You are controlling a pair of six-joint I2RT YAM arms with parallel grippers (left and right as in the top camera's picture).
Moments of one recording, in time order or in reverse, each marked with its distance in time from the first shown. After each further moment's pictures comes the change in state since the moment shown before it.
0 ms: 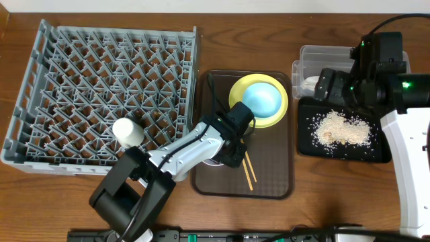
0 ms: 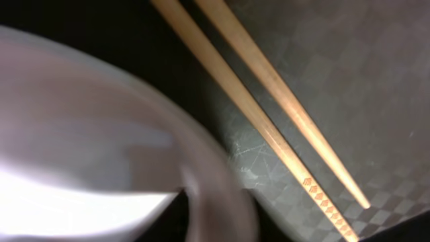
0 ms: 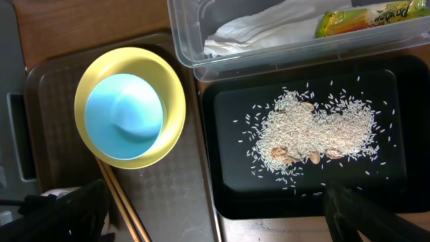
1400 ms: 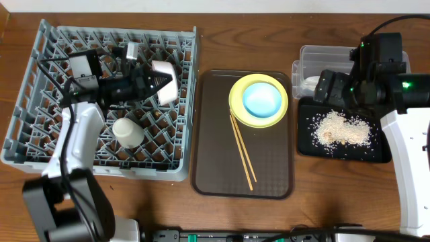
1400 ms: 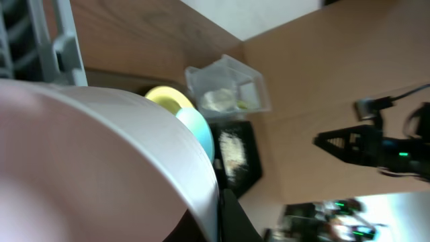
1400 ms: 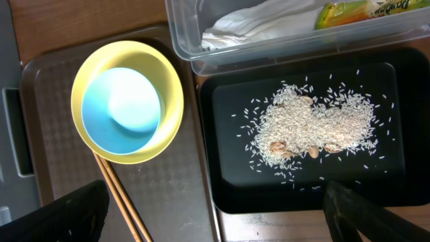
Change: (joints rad) left arm 0.940 -0.176 0.027 0.367 1.057 0.043; right arm 0.000 0.000 0.000 -0.020 0.000 0.000
